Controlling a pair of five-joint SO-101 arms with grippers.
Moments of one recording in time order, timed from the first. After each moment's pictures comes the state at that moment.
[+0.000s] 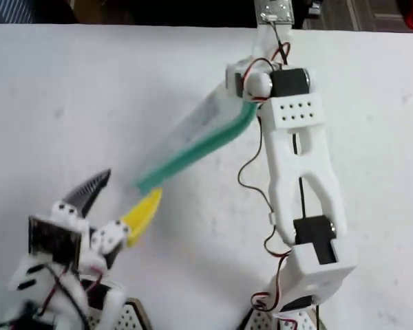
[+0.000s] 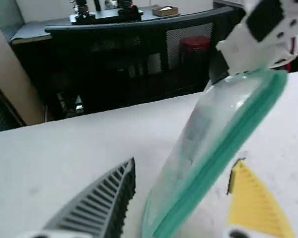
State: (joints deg) left arm 9.3 -105.1 57.9 69.8 -2.5; right arm -12.1 10.6 -22.7 69.5 -1.6
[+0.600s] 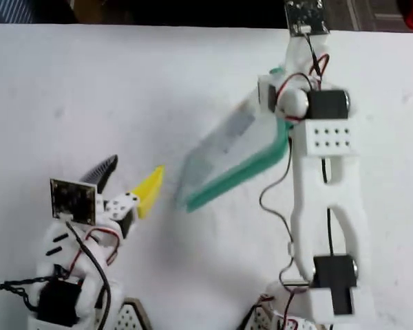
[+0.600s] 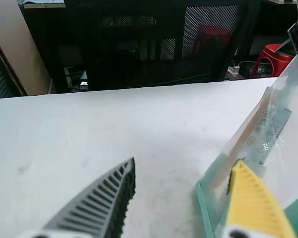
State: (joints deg) left arm 5.4 -104.5 76.1 53.5 2.9; right arm -4.7 -8.2 -5.9 69.0 6.6
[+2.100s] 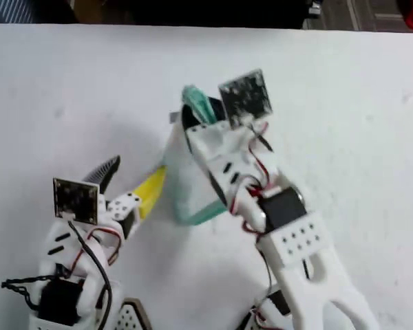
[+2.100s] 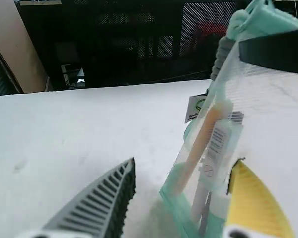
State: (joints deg) left arm 5.9 -104.5 76.9 53.5 3.0; right arm -31.4 -40.7 32.5 36.4 0.7
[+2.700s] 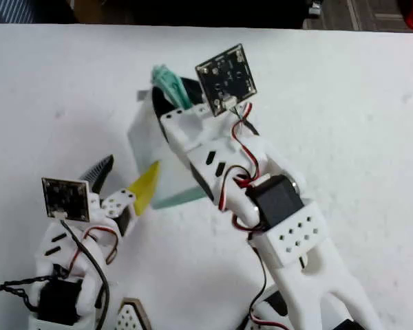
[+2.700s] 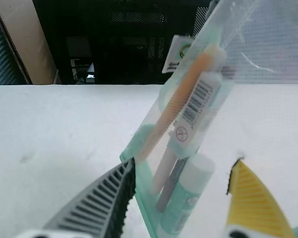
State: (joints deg) left arm 3.4 -104.6 76.9 53.5 6.1; right arm -37.1 -35.6 14.0 43.1 0.6
